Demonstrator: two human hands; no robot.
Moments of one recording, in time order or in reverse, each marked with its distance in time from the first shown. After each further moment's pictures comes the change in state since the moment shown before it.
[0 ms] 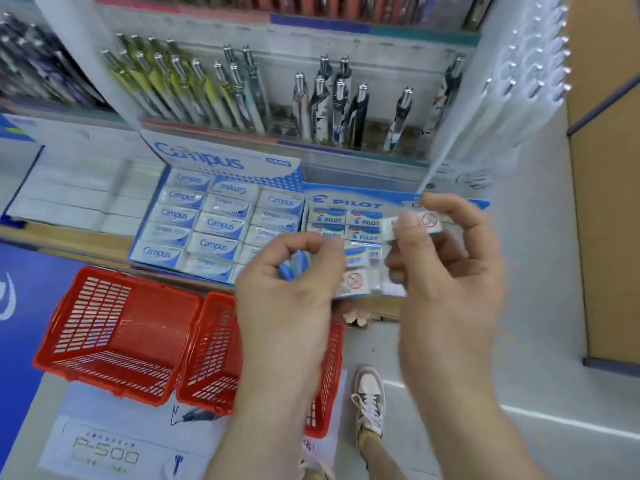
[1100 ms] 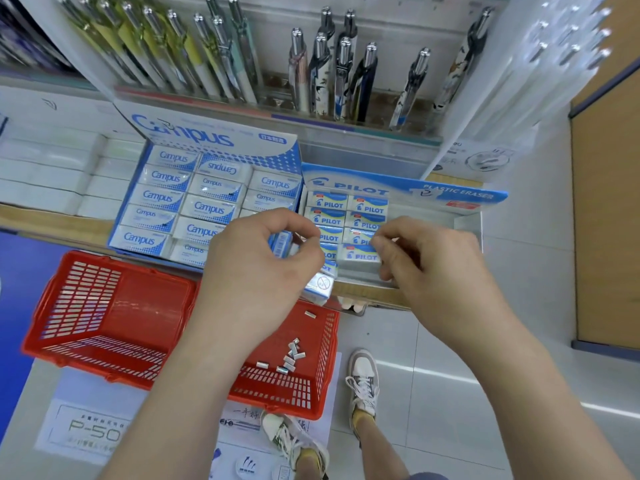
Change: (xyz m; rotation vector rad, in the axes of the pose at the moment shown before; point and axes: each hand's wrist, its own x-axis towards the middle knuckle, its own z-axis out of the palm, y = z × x) left_hand 0.045 -0.006 -0.029 0.642 -0.287 0.147; right_hand 0.043 0.019 -0.032 -1.075 -0.543 -0.125
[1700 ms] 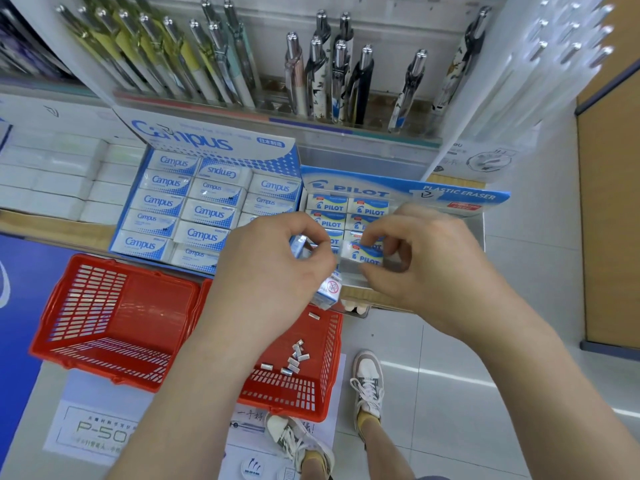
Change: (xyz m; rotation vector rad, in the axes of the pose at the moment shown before) left_hand 0.007 0.004 0.008 0.202 -0.030 0.027; right_hand 0.013 -0.002 -0.008 -0.208 -0.052 -0.208
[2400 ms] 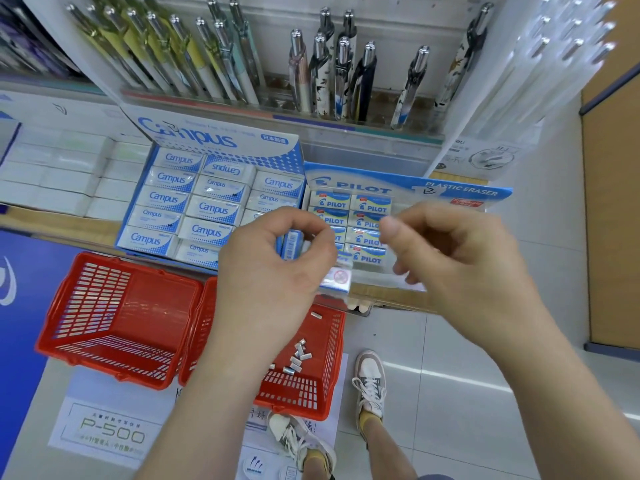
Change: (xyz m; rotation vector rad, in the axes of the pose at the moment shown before) left_hand -0.016 0.008 0.004 -0.364 0.159 -0.010; right_hand -0.016 -0.012 -0.008 0.552 0.150 0.170
